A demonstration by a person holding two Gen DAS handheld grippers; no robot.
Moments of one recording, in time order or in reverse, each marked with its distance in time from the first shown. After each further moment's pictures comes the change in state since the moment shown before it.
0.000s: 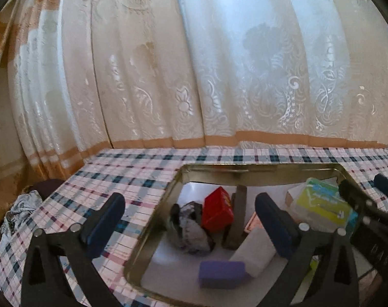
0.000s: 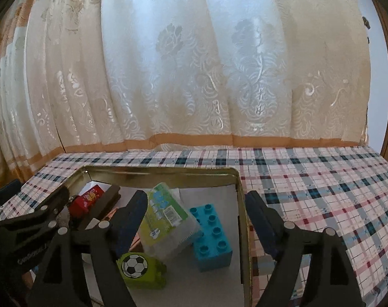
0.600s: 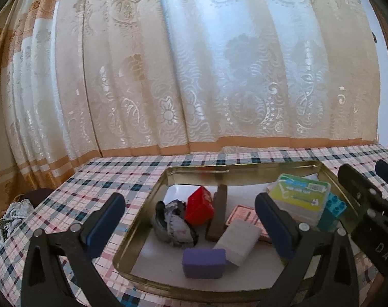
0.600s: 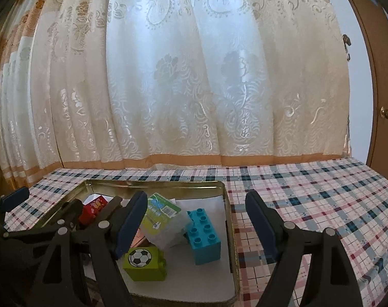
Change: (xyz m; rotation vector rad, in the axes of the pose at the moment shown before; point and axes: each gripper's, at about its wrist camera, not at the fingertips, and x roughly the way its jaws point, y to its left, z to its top) left arm -0.021 -0.011 -0.011 0.027 -0.067 -0.072; right arm -0.042 0.006 -0.011 0.004 -0.133 -0.059
